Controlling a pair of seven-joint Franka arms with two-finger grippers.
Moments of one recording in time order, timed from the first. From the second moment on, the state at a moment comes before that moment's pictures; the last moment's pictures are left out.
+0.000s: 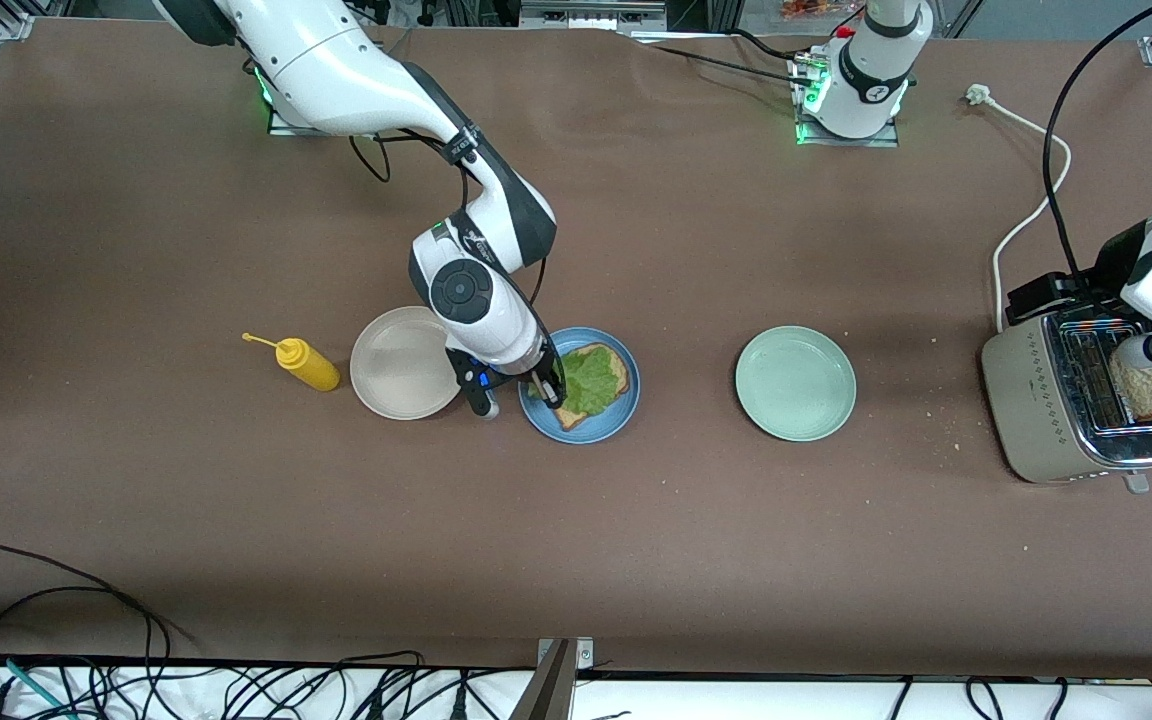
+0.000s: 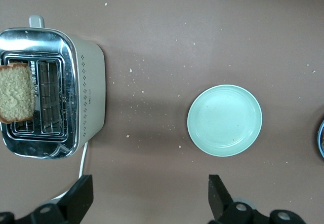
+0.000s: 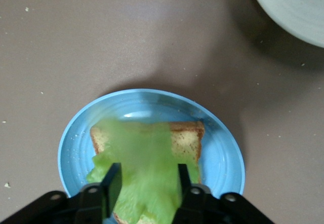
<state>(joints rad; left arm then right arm) 0.17 0.19 -0.20 -1.47 0.05 1.57 -0.17 0.60 0.80 0.06 -1.41 0.17 2.35 1.60</state>
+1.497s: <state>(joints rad) 0.35 0.25 -0.21 -1.46 0.12 1.61 0.13 0.59 0.40 -0.33 -1.50 -0.02 1.71 0.57</state>
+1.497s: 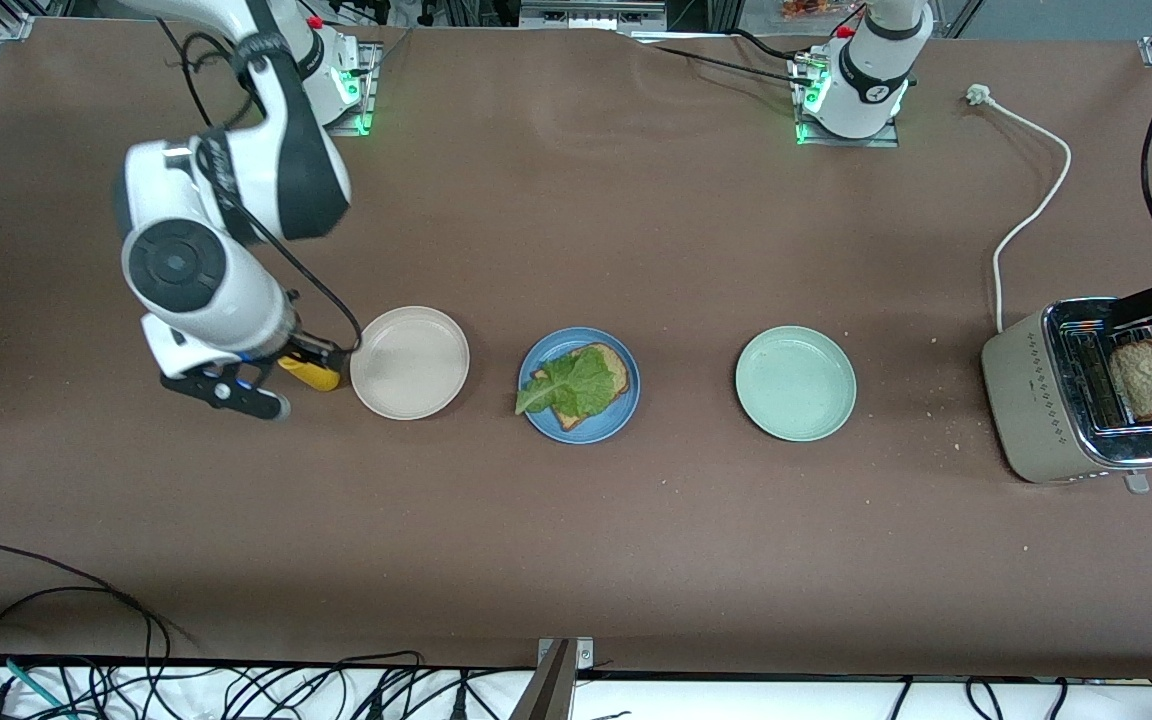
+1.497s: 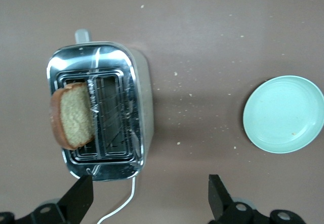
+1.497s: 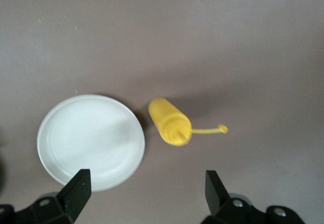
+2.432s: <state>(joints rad) 0.34 0.25 -0.26 -1.46 0.10 1.61 0.06 0.52 0.18 -0.65 -1.81 0.12 1.74 -0.41</state>
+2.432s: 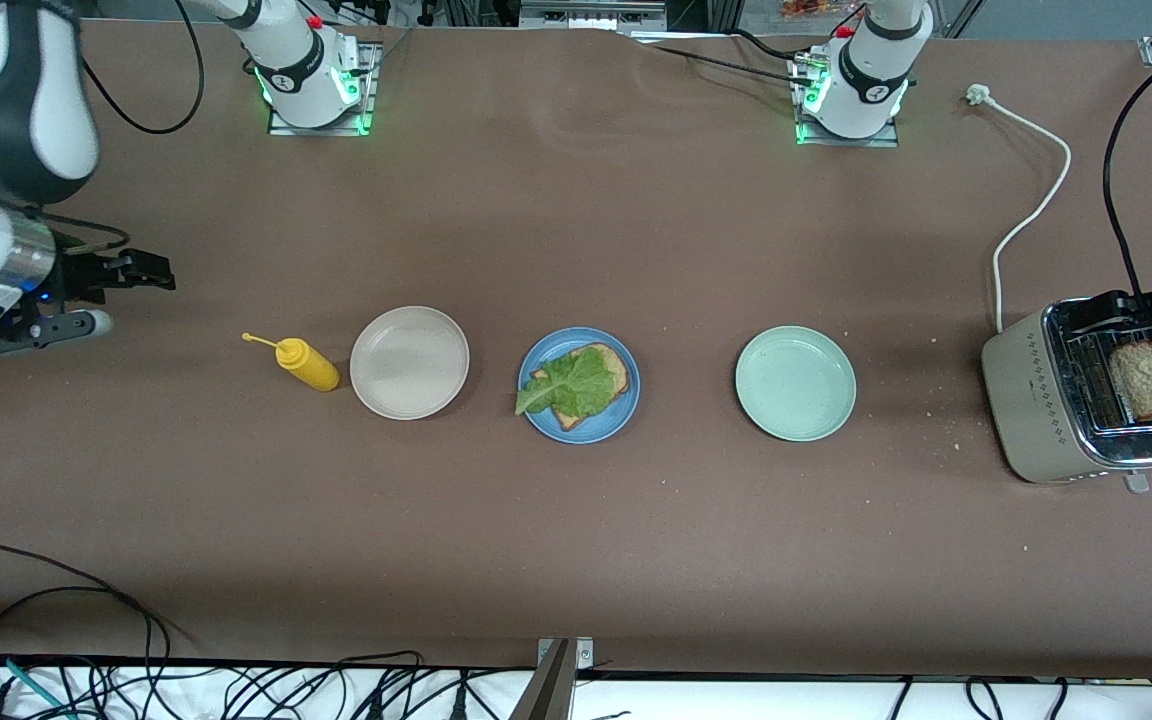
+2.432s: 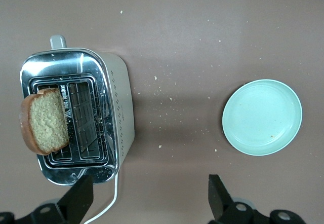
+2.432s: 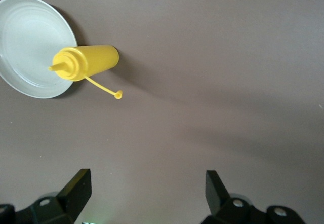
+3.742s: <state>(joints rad) 0.34 0.26 -0.27 -1.46 0.10 1.61 0.06 0.12 0.70 -0.64 -1.81 1.07 1.60 -2.22</state>
